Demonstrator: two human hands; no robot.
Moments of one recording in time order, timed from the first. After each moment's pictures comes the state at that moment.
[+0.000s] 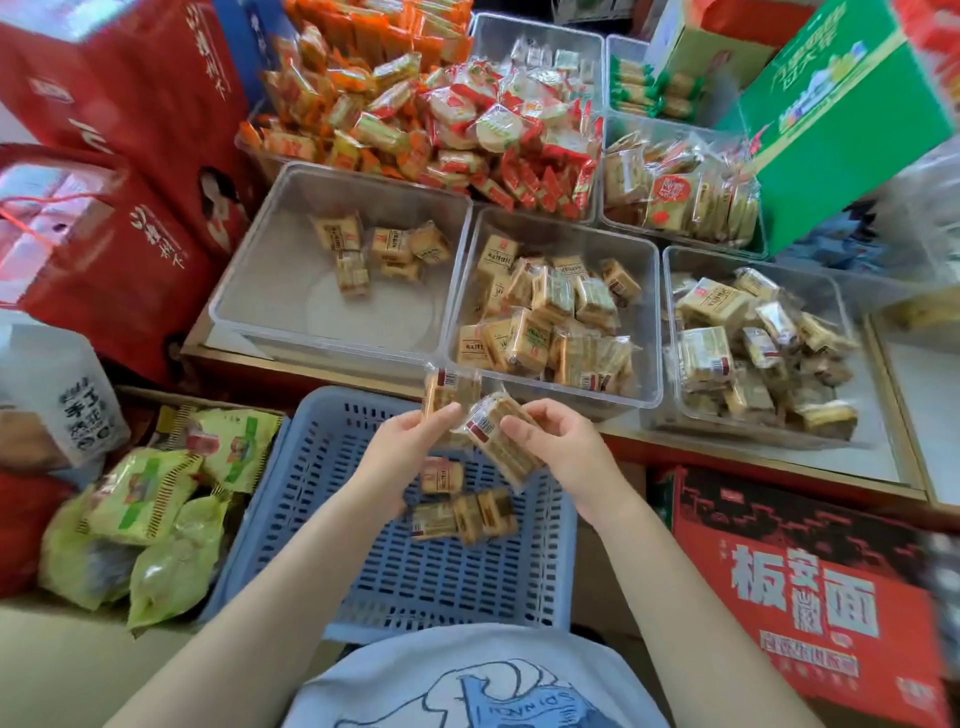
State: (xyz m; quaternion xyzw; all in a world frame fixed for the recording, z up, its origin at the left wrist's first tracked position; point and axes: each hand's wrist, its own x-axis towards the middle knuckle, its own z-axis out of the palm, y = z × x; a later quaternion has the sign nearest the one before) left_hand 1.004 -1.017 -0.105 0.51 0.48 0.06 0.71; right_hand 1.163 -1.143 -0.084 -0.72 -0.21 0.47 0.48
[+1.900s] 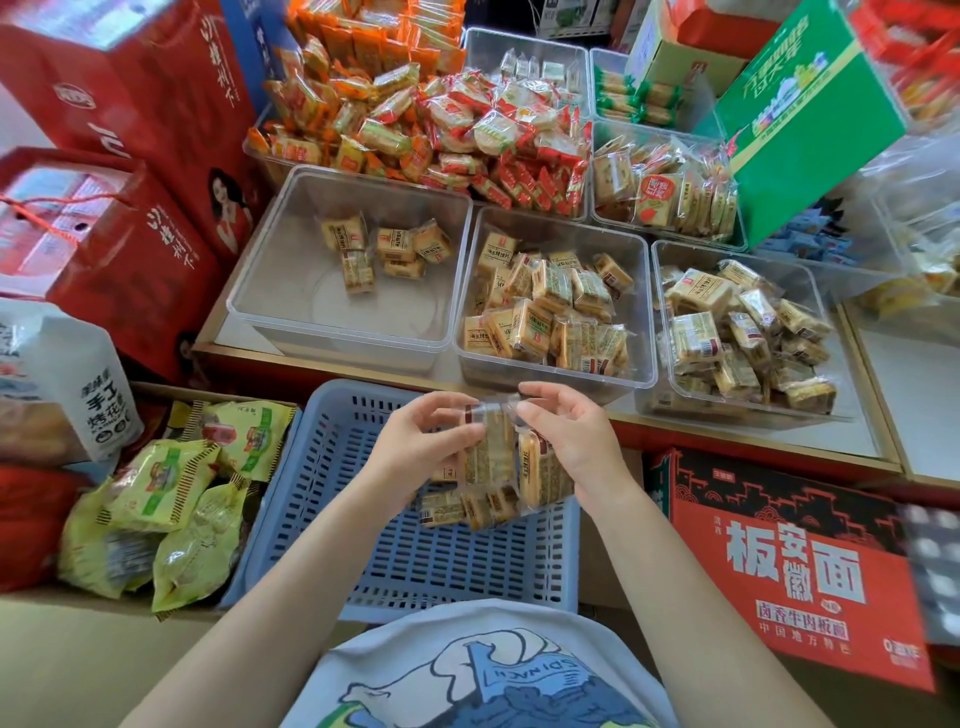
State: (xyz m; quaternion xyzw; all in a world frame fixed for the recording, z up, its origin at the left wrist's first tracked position) left_hand 0.976 -1.034 -0.088 0.54 0.38 0.11 0.74; right_hand 1.125 -1.154 -0.058 -0.74 -0.14 0.39 0.52
